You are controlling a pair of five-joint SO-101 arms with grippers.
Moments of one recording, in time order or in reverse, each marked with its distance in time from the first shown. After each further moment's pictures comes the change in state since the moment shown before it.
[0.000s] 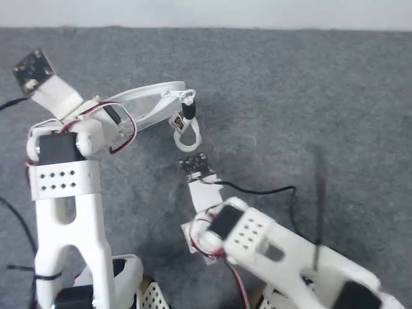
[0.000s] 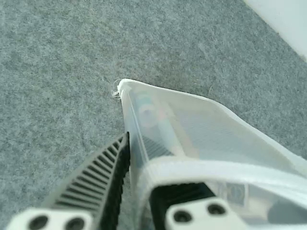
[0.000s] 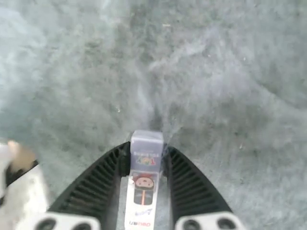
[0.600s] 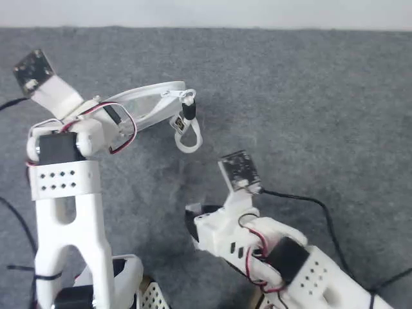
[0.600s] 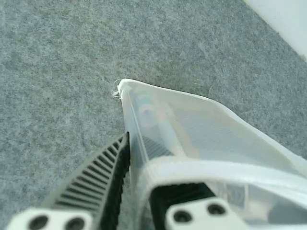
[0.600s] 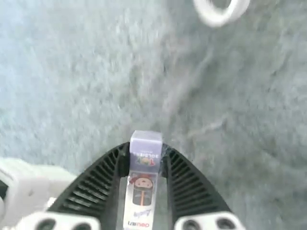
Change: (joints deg) left arm 0.0 0.0 0.0 0.0 0.0; right arm 4.0 -39.6 17.2 -10.3 0.0
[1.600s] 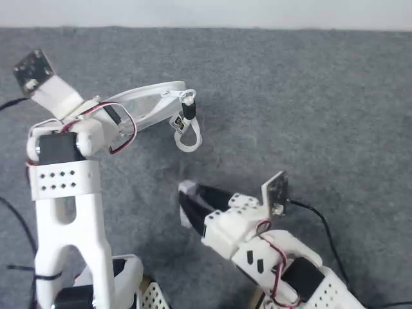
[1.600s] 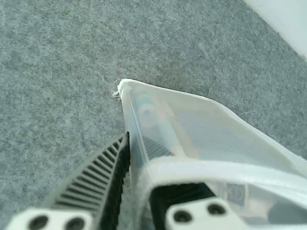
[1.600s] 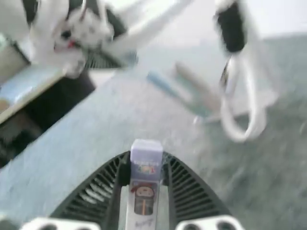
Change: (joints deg) left arm 0.0 0.0 0.0 0.0 0.0; right arm 4.0 -28.7 17.1 -19.2 6.2
